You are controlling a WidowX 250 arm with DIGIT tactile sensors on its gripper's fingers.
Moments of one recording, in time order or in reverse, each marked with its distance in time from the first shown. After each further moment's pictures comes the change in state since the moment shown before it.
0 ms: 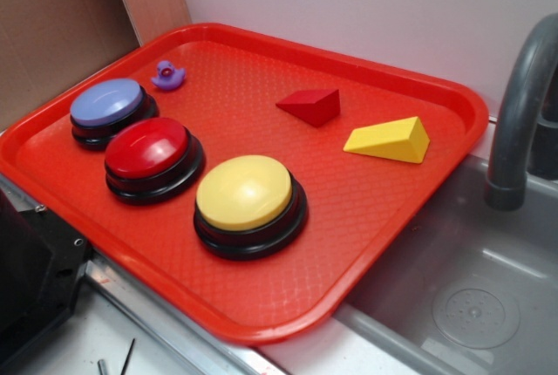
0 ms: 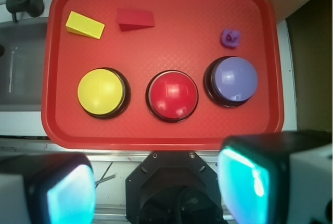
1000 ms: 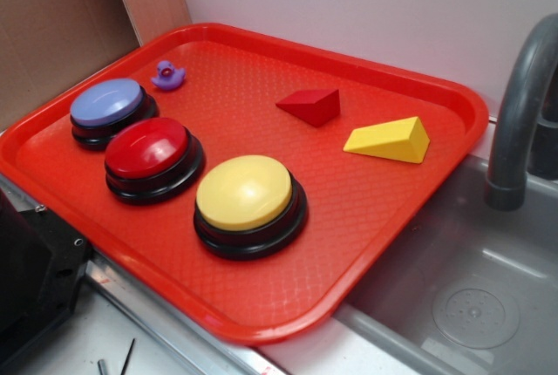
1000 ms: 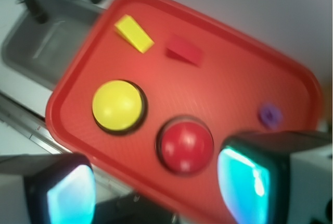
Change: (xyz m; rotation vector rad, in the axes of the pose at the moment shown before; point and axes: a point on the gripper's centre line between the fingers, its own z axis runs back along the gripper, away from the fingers) arm 0.038 -0.008 -0.033 -0.081 -0.124 -0.572
